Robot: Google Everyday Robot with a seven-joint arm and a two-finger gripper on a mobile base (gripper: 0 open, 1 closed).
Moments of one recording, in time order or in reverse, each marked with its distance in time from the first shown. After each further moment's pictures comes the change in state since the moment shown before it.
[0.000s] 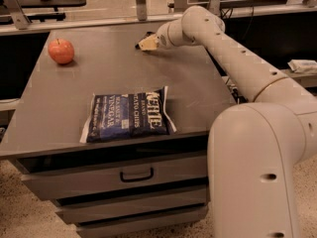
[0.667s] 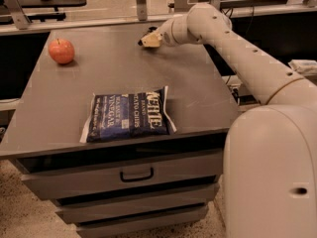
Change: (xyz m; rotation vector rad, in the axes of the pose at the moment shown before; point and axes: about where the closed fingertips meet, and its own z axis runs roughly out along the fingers) arm -0.017 0.007 -0.026 0.006 -0.051 -0.052
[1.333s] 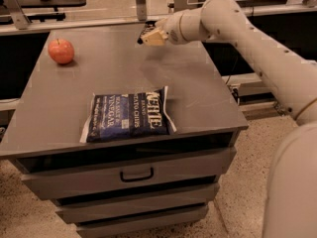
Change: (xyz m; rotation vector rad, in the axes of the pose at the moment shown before) arm -0.024 0.033 -0.063 -0.073 -0.067 -0.139
